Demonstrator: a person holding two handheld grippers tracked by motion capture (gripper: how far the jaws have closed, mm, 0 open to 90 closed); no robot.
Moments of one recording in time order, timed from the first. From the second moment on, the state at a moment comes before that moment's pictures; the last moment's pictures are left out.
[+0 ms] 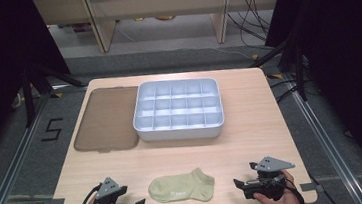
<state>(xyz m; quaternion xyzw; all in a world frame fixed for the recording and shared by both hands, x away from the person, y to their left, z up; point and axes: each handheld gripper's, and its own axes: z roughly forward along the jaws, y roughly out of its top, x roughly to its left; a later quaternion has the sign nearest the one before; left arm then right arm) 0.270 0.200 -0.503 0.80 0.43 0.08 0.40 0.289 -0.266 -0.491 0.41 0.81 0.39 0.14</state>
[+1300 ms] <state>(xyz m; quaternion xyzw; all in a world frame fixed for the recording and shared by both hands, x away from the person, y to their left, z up) 0.297 0.163 -0.506 0.82 0.41 0.09 0.39 0.289 -0.257 -0.492 0.38 0.82 0.40 0.15</state>
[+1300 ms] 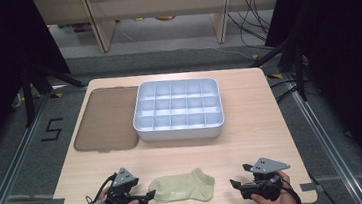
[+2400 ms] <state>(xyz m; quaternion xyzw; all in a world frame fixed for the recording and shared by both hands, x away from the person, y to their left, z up) 0.292 0.145 -0.511 0.83 0.39 0.11 0.39 0.287 -0.250 -0.490 0.35 0.83 0.42 0.13</state>
